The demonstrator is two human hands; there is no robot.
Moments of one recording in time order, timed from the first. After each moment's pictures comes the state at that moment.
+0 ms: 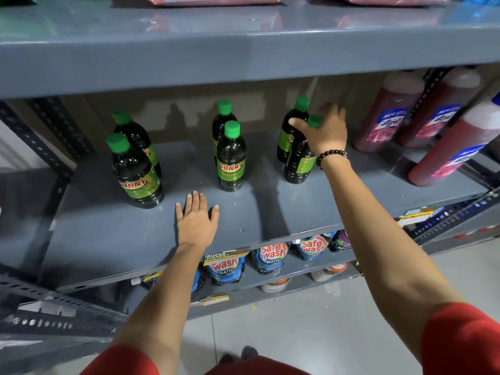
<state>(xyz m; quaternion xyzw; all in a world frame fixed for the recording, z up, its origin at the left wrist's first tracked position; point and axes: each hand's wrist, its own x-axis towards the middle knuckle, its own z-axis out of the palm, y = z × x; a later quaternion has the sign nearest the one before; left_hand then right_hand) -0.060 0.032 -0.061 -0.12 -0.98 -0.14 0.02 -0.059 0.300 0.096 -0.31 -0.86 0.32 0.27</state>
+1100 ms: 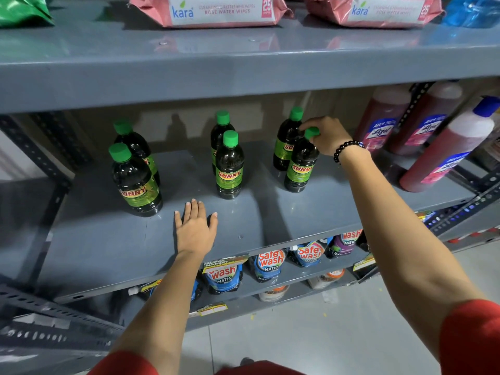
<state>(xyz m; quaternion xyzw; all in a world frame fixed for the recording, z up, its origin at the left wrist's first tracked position) -0.058 0.031 -0.059 -0.12 -0.98 -0.13 0.02 -0.052 0.328 0.126 -0.15 -0.97 0.17 0.08</state>
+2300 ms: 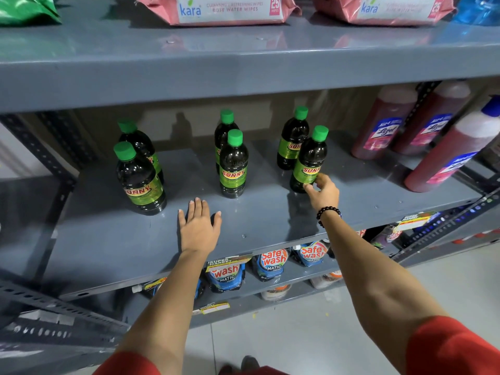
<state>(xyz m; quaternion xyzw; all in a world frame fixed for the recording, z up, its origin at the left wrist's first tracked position) -0.059 0.031 -0.061 -0.12 -0.98 -0.13 0.02 -0.011 0.301 -0.007 -0.37 -0.80 0.44 0.19</state>
